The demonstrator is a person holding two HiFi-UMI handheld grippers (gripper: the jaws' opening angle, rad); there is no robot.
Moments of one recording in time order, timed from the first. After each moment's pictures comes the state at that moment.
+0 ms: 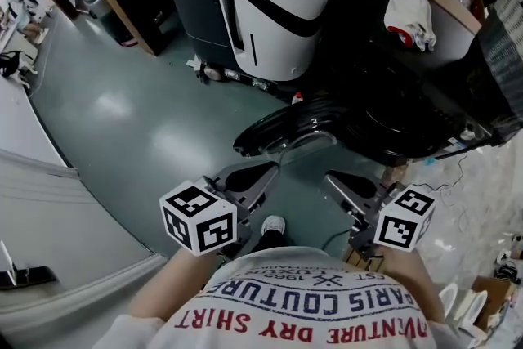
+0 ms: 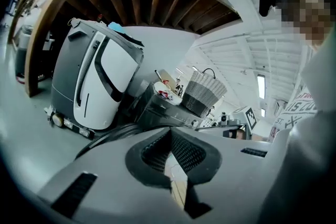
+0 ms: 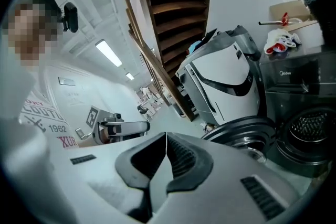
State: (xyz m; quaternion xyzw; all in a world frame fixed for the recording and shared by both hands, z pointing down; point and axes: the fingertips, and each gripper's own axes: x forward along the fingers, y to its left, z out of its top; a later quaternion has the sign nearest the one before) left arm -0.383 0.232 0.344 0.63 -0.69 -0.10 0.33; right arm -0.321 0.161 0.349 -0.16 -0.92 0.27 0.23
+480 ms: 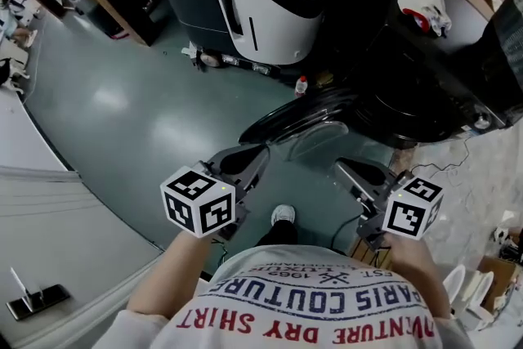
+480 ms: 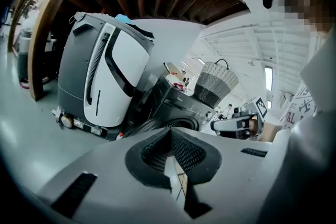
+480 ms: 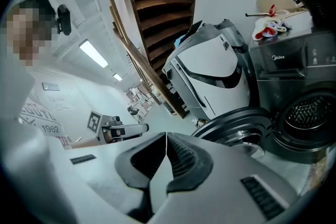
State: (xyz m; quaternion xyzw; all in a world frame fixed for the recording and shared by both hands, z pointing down) left arm -0.454 0.239 0.411 0.62 -0.70 -0.05 0.36; right arm -0.359 0.146 0.397 -0.11 -0.91 0.31 0.26
